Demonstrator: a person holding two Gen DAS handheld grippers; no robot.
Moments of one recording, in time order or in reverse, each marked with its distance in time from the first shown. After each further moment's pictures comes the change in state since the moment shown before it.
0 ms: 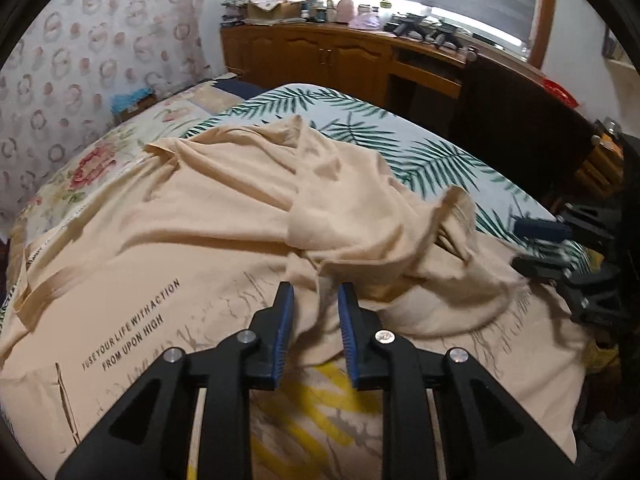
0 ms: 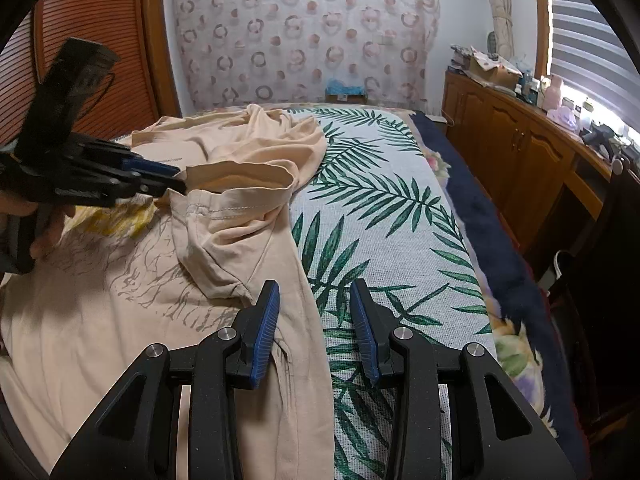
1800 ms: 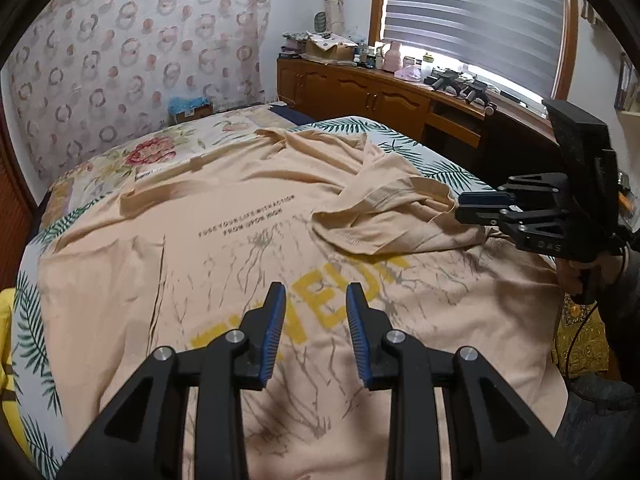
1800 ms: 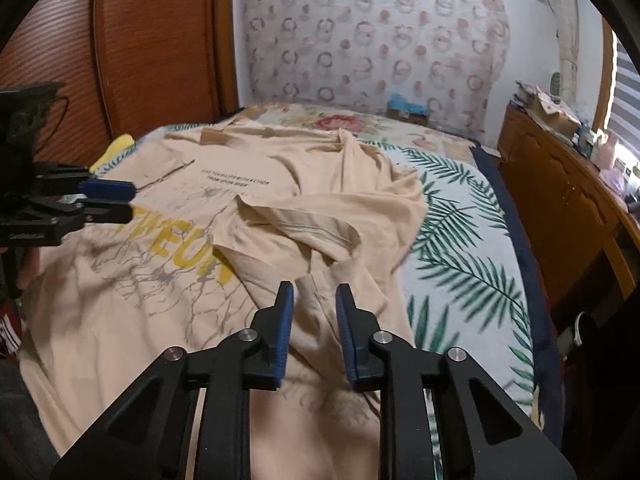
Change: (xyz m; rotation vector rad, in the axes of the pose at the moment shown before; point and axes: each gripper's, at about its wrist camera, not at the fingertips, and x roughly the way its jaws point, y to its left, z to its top) left arm -0.115 0.032 -0.106 -0.164 -0.166 0.071; right arm 0.011 0.072 0.058 -0.200 0.003 0.131
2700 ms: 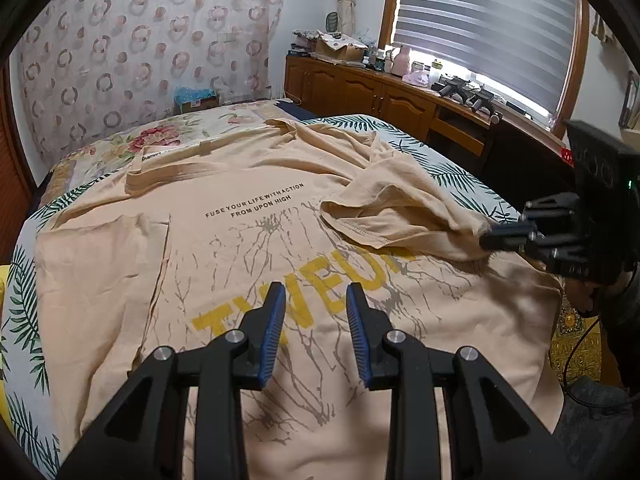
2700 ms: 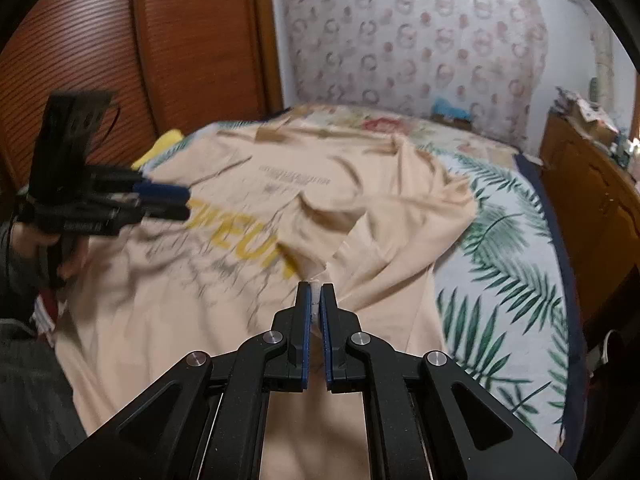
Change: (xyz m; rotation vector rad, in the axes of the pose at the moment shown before) left arm -0.003 0.009 -0.013 -0.058 -0.002 -0.011; right arm -0.008 0.018 -0.011 -0.050 0.004 0.185
